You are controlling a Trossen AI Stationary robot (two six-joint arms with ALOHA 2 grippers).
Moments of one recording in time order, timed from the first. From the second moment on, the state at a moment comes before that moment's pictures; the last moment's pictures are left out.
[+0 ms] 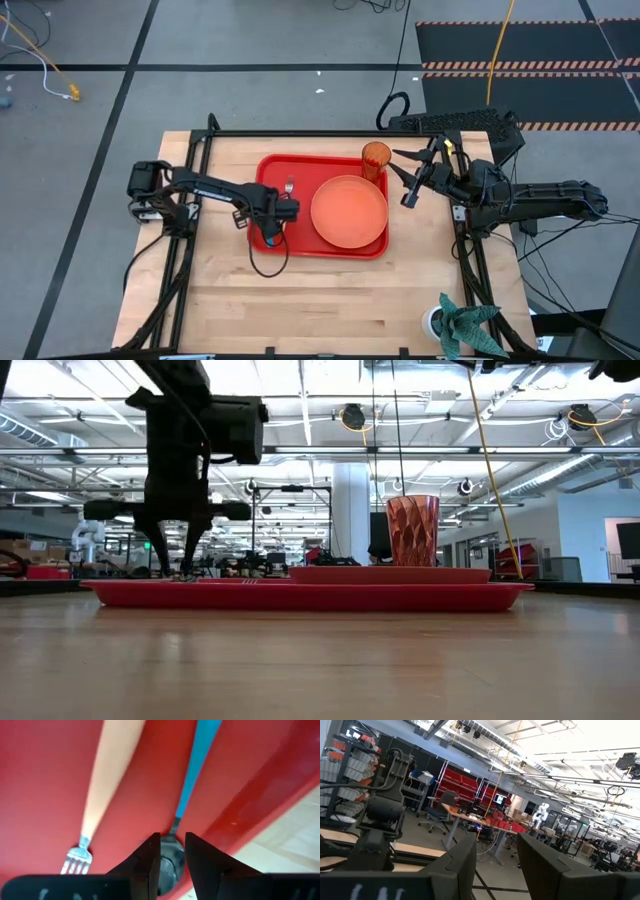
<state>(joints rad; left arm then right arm) 0.02 1.70 1.02 -0.92 -0.29 1.21 -0.07 0.72 0.52 0.48 0.29 -0.46</state>
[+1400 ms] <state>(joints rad) 0.02 1.70 0.93 -0.72 -0.29 1.23 -0.07 0.72 0.52 0.48 0.29 -0.46</state>
